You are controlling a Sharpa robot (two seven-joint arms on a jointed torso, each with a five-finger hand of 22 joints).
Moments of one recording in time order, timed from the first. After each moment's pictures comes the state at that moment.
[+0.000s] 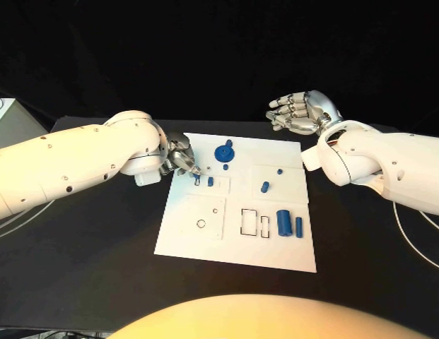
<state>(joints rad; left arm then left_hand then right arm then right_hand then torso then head) 1.31 -0.66 -0.08 1.38 -1.01 0.19 -0.56 1.10 -0.18 0.73 0.16 0.31 0.84 0.07 0.77 0.62 1.20 -0.01 1.11 0.62 1.47 -0.06 1.54 1.31 0.08 1.37 0.05 1.45 1.28 1.28 -0.78 -0.14 1.41 -0.51 -0.59 0.21 1.39 -0.16 0.33 0.26 0.23 0.78 0.20 0.20 0.27 0.90 0.20 0.21 0.12 0.94 0.15 0.18 0.30 0.17 0.94 0.26 0.07 0.29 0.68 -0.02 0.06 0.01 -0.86</state>
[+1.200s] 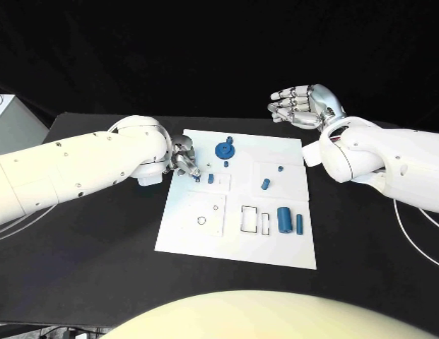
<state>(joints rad) 1.28 -0.63 -0.09 1.35 -1.16 0.19 -0.53 1.09 -0.19 0.79 0.10 0.31 0.85 0.07 0.77 0.62 1.21 -0.01 1.12 0.62 1.47 -0.06 1.54 1.31 0.08 1.37 0.05 1.45 1.28 1.28 -0.78 -0.14 1.41 -0.45 -0.59 0.27 1.38 -0.15 0.35 0.24 0.24 0.78 0.20 0.18 0.26 0.92 0.21 0.13 0.06 0.96 0.17 0.14 0.25 0.17 0.90 0.27 0.07 0.20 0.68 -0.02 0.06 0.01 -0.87</state>
